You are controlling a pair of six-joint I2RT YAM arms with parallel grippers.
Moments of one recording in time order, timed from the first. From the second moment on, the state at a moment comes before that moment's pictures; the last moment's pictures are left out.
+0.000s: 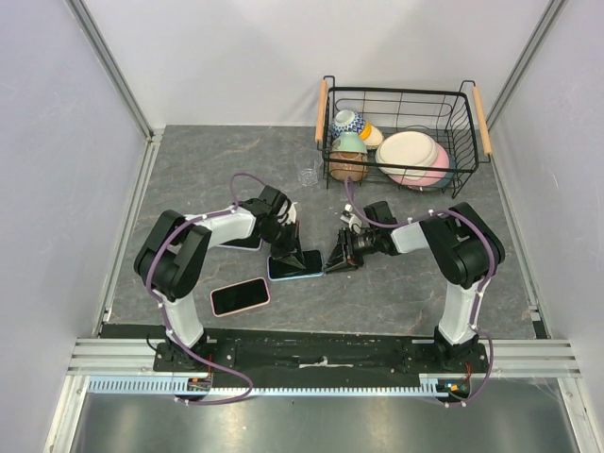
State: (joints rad) left arm -0.52 1.83 1.04 -0.41 0.56 -0.50; right arm 0.43 1.92 0.79 0.18 -0.92 0.65
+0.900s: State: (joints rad) left arm -0.60 1.88 1.11 -0.45 0.53 -0.50; right arm 0.54 1.92 1.02 -0.29 -0.66 0.52
